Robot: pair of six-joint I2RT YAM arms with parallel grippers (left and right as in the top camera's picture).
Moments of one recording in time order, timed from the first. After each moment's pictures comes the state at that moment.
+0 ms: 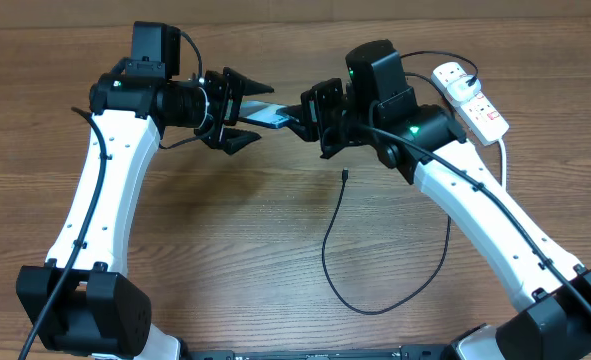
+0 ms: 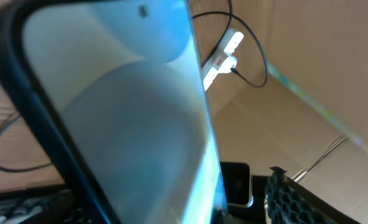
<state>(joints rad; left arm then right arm) -0.11 1.72 1.62 -0.97 0.81 -1.29 0.50 1.64 1.48 -0.49 -0.55 1.79</state>
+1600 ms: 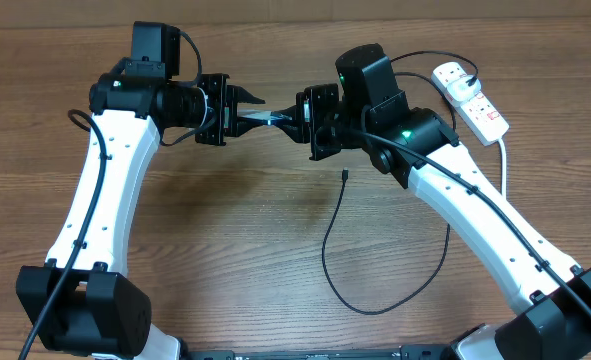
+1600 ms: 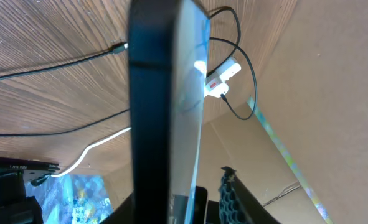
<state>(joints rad) -0.11 1.72 1.62 -0.97 0.75 -1.59 0.53 1.64 1.48 -0.49 -0.51 1.98</state>
